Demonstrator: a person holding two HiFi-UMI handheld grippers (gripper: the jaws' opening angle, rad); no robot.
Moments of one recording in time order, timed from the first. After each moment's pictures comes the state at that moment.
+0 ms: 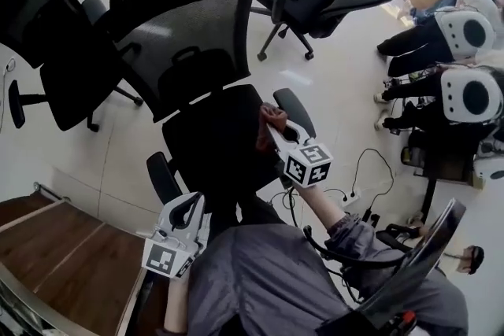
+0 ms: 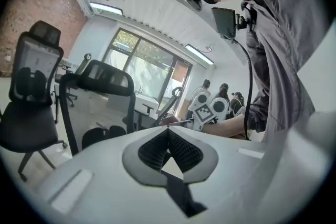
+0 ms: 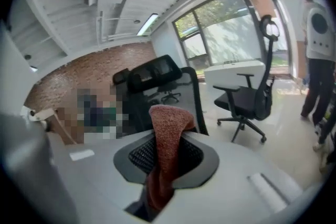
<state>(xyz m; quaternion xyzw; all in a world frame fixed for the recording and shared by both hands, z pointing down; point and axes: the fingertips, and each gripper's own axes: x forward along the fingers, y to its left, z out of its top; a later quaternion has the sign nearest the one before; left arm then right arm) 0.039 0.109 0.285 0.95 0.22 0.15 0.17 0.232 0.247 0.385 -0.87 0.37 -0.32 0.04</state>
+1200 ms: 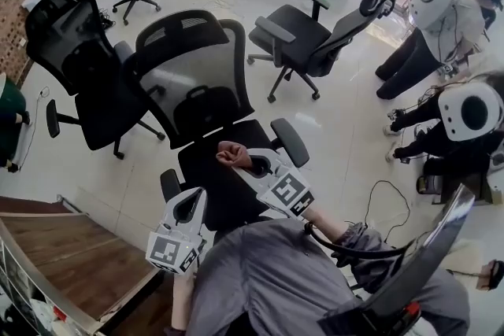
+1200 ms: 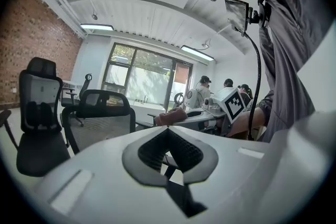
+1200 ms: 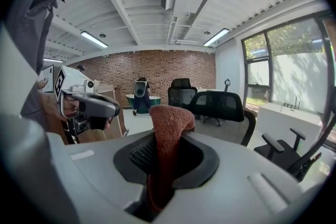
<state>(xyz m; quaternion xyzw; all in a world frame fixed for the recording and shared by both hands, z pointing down) 0.031 0.168 0.181 0.98 0.17 0.11 0.09 0.110 0.205 0.215 -0.76 0.62 -0.15 -0.10</state>
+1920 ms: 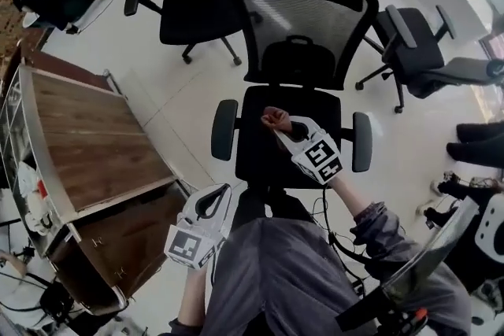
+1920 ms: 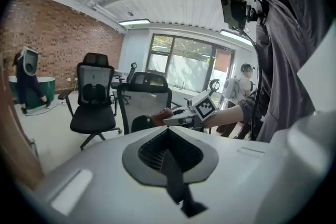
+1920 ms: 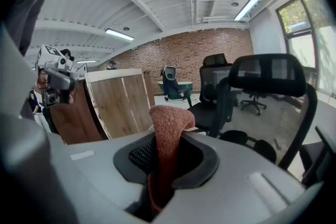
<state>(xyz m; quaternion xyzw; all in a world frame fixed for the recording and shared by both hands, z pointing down) -0.065 0.164 0.247 0.97 -0.06 0.21 0.13 0.101 0.132 0.361 -0.60 0.76 -0.21 -0.14</state>
